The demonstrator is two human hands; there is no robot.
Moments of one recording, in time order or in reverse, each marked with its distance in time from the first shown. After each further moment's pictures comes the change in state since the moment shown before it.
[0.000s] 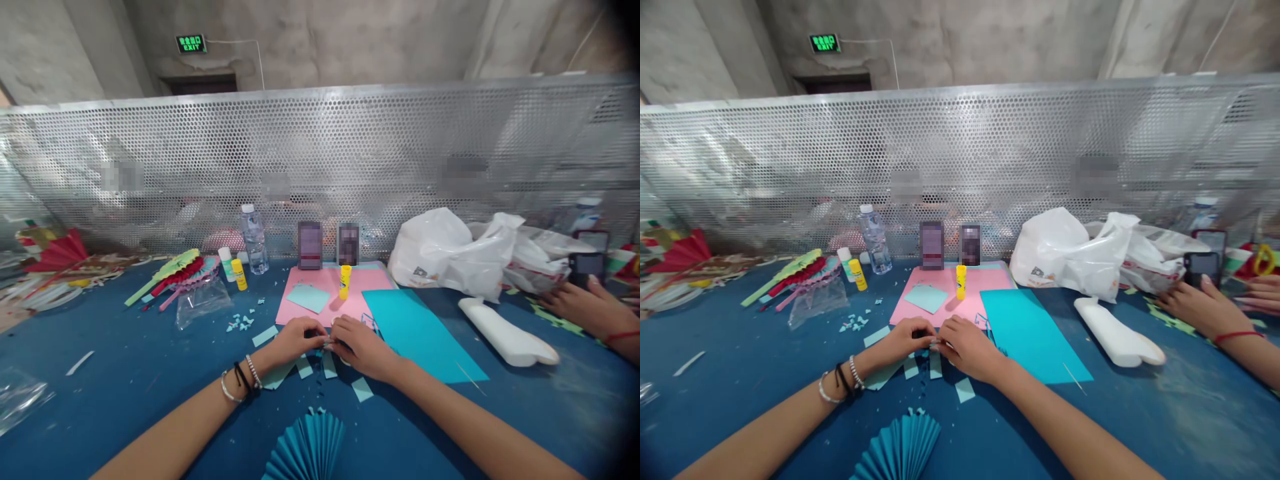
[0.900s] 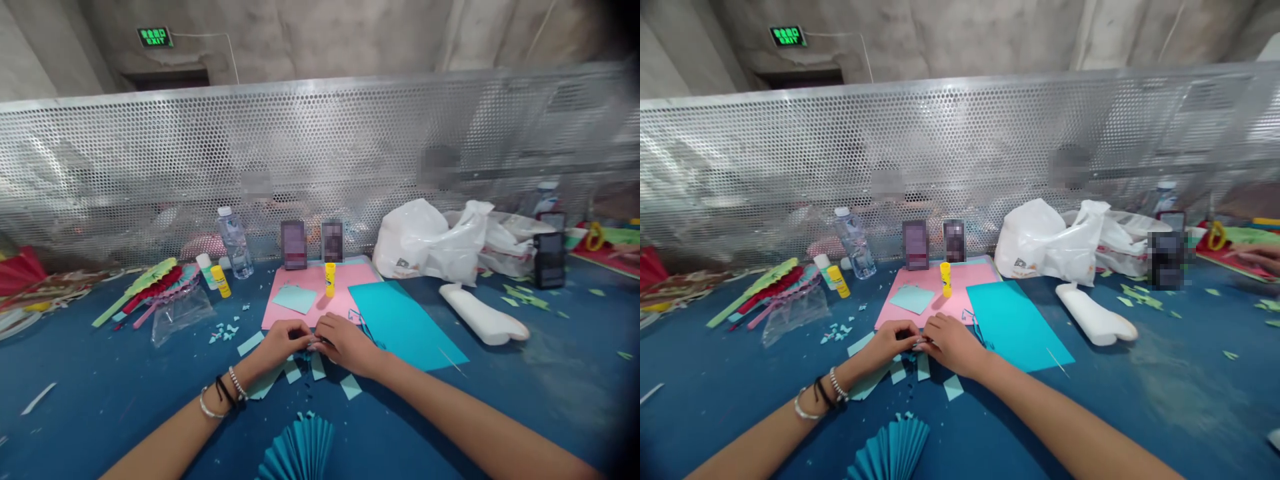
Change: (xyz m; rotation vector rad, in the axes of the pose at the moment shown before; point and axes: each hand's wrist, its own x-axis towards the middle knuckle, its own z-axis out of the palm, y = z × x) left_hand 0.003 -0.003 0.003 -0.084 0.014 -0.054; right_hand 0.004 0.004 0.008 -0.063 0.072 0.004
